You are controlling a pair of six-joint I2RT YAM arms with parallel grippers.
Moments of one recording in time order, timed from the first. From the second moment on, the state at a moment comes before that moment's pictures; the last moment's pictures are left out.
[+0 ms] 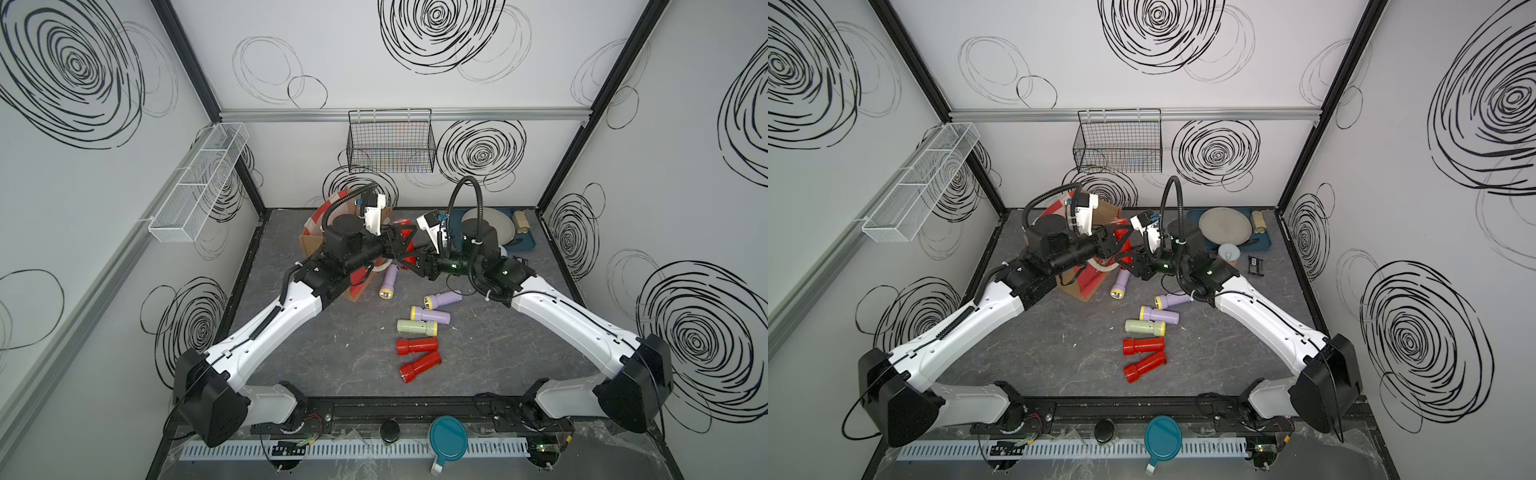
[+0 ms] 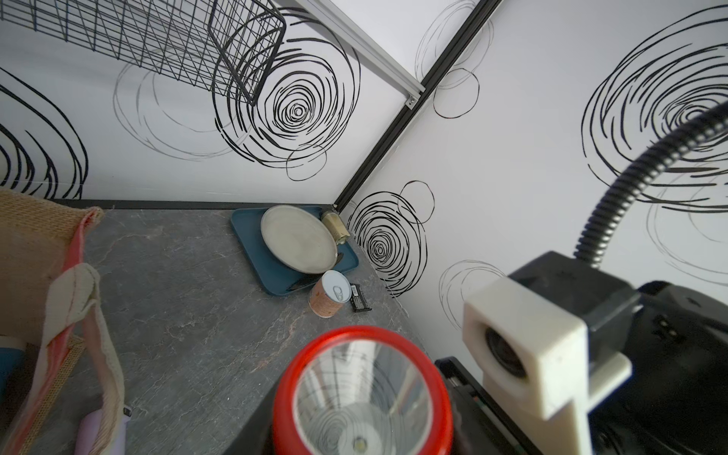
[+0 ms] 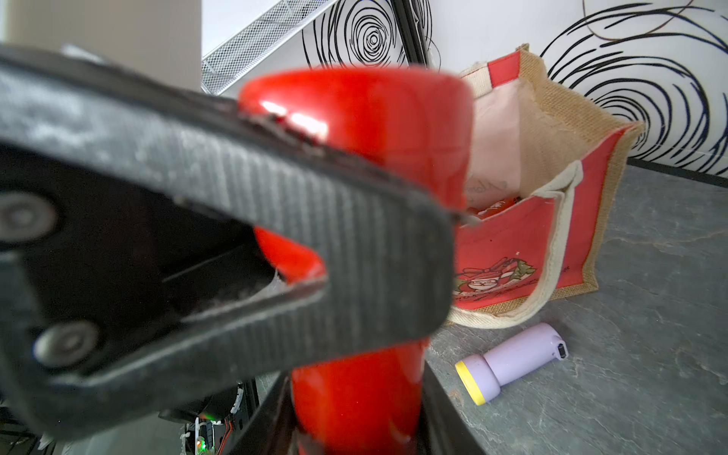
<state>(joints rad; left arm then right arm) -0.57 1.32 1.20 -0.03 0.26 -0.60 0.69 1.36 1.19 -0.14 -0.50 0.27</state>
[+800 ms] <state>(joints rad) -0.32 1.51 1.67 -0.49 -0.12 -0.44 0.59 1.34 1.28 -0.32 -0.20 0.36</state>
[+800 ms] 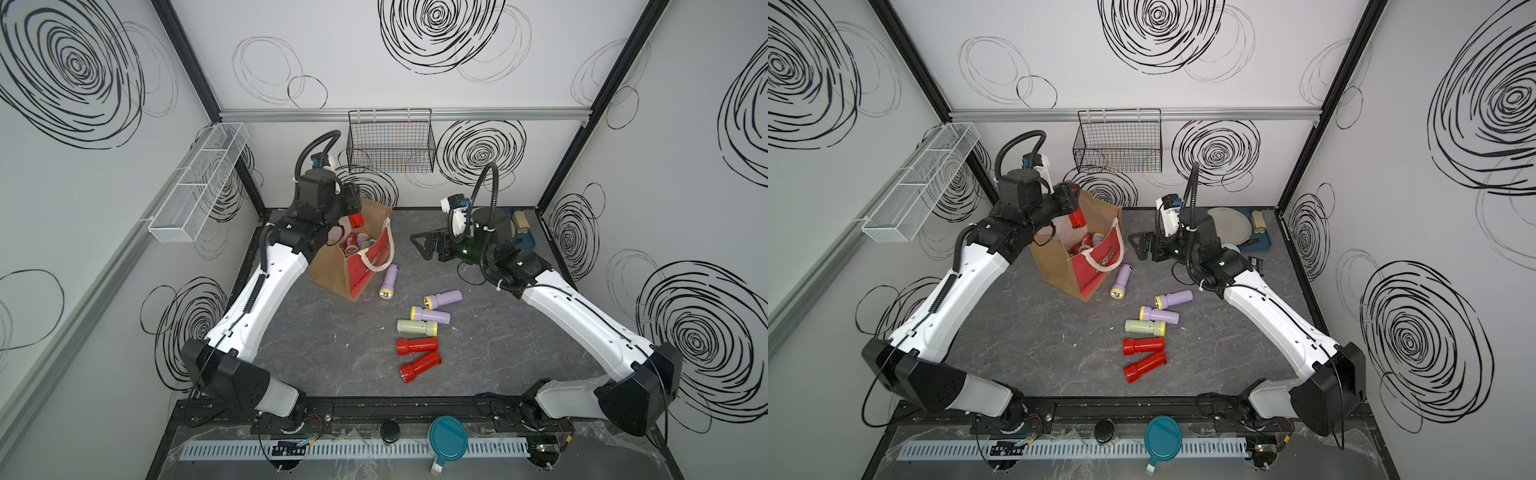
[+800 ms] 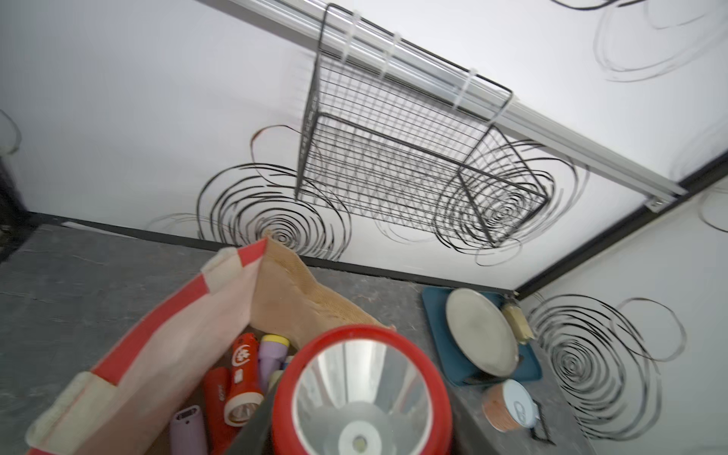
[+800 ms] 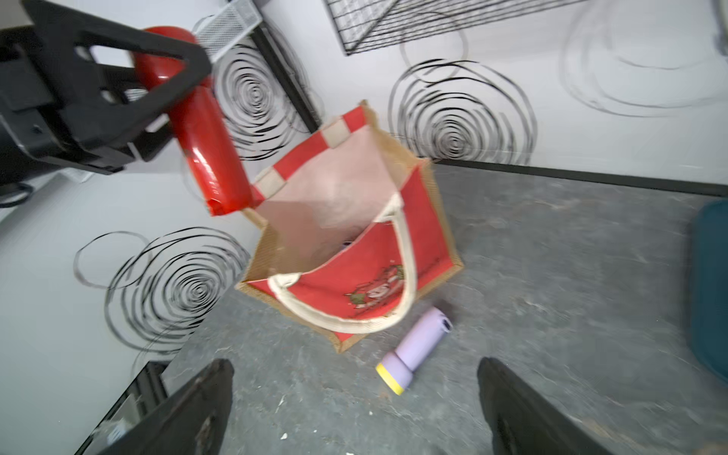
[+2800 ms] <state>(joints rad) -0.39 1.66 1.74 -0.68 -0.37 -0.44 0.52 1.44 1.22 -0.51 -0.07 0.48</state>
